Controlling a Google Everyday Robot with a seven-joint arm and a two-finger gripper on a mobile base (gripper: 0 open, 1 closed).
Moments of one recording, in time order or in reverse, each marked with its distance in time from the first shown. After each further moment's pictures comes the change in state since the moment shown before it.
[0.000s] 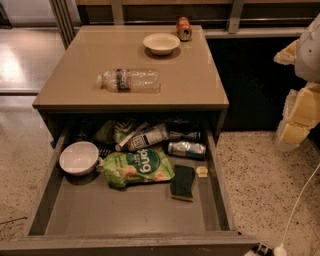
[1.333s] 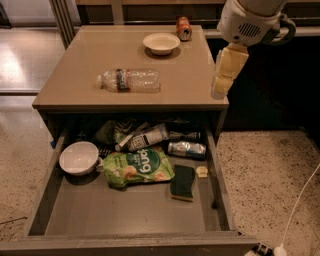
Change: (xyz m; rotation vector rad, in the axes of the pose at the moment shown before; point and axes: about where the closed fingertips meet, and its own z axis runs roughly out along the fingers) arm -0.104 -0.103 0.045 0.071 -0.043 -0.086
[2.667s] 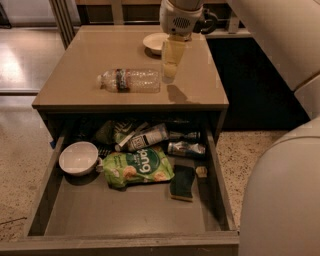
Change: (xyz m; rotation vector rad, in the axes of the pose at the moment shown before) arm -0.115 -0.056 0.074 -0.069 -0.068 -0.184
